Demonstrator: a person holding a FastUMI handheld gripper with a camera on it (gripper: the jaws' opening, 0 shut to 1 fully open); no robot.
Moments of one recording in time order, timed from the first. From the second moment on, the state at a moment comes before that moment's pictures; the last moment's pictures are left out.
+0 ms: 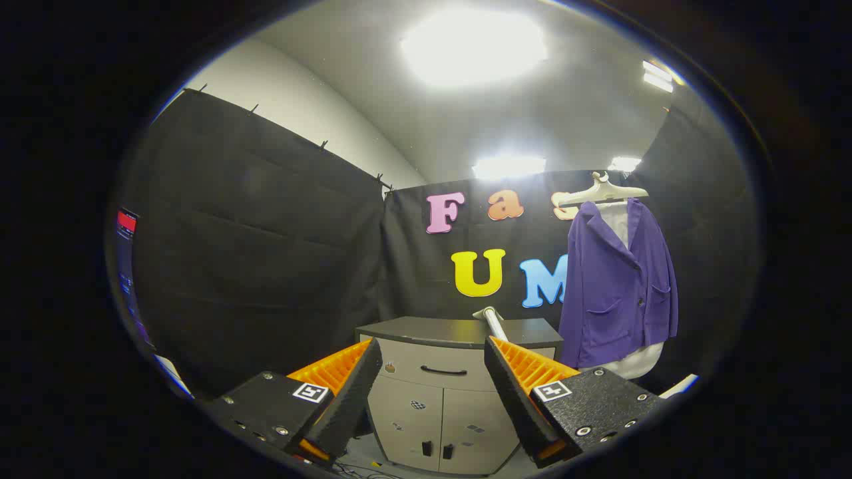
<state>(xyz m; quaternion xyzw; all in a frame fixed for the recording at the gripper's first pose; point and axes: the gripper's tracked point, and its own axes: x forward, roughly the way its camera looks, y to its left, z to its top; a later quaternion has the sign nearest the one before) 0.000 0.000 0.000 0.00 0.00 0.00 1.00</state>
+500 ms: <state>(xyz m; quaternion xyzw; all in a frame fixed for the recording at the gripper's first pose) 0.004 -0.012 0.000 0.01 0.00 -0.01 1.00</state>
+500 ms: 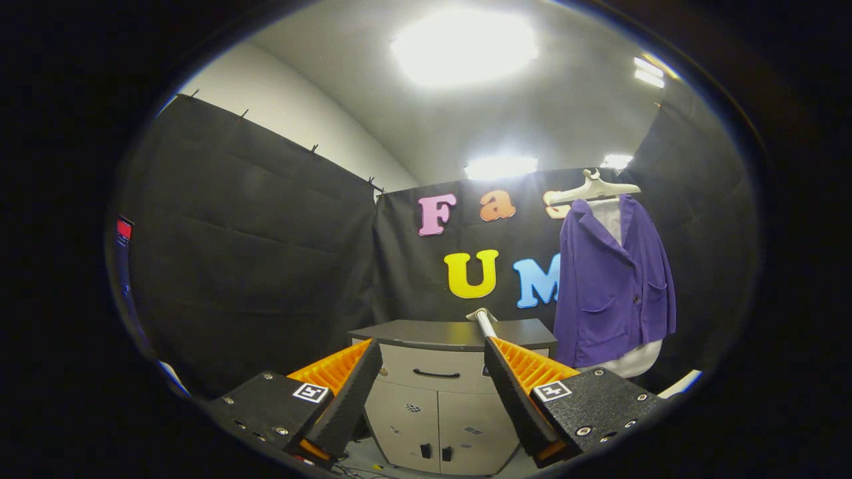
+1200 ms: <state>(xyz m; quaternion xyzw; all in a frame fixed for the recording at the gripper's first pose) -0.003 -0.016 0.006 0.02 0.00 -0.02 1.00</state>
